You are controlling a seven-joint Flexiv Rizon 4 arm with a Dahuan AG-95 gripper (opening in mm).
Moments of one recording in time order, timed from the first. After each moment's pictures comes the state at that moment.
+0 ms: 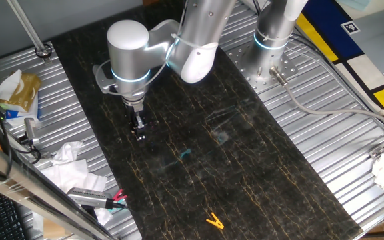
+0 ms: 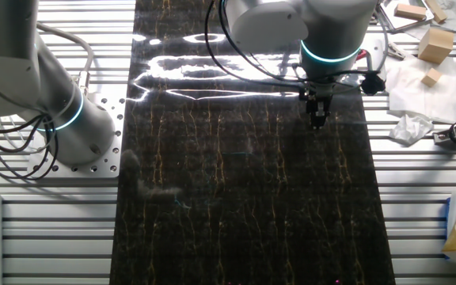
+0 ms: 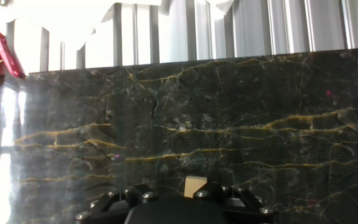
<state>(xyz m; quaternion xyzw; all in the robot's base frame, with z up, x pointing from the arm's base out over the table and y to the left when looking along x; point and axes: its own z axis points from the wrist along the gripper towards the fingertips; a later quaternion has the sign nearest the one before) 0.573 0.054 0.020 0.01 1.00 0.03 0.07</state>
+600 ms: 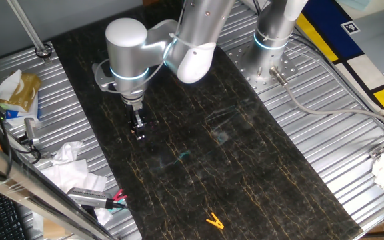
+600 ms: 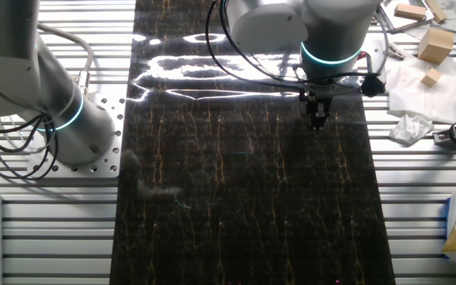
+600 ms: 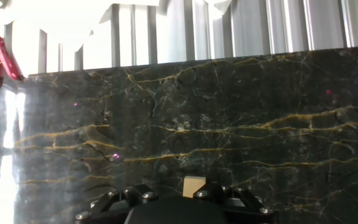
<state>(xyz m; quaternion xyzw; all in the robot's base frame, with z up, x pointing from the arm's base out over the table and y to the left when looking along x) 0.572 0.055 0.021 0.02 1.00 0.05 0.06</state>
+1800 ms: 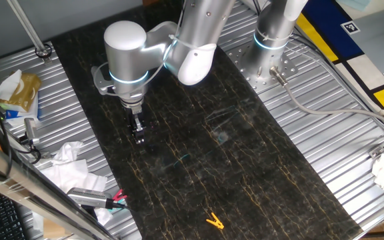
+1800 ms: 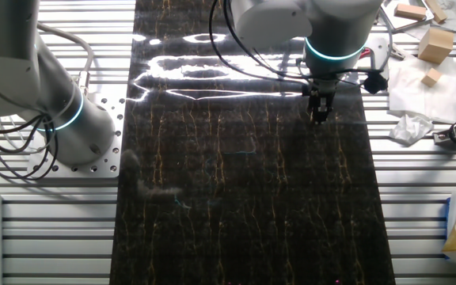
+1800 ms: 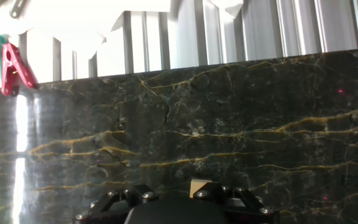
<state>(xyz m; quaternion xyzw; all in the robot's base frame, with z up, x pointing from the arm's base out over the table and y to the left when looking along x) 0.577 0.068 0.026 0.03 1.00 0.05 0.07</state>
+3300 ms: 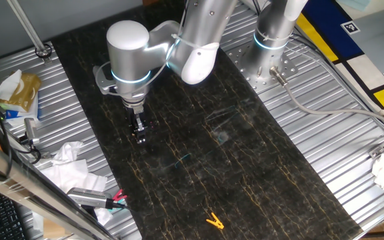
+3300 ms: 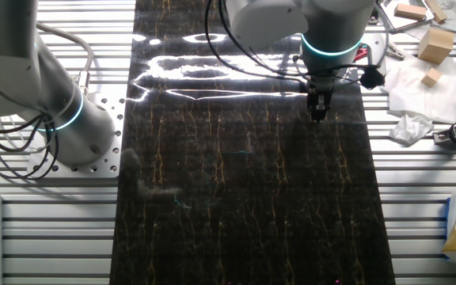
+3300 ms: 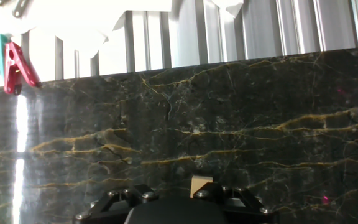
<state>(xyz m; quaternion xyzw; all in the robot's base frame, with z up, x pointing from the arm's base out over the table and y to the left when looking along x) 0.573 0.066 0.029 0.02 1.00 0.03 0.08</state>
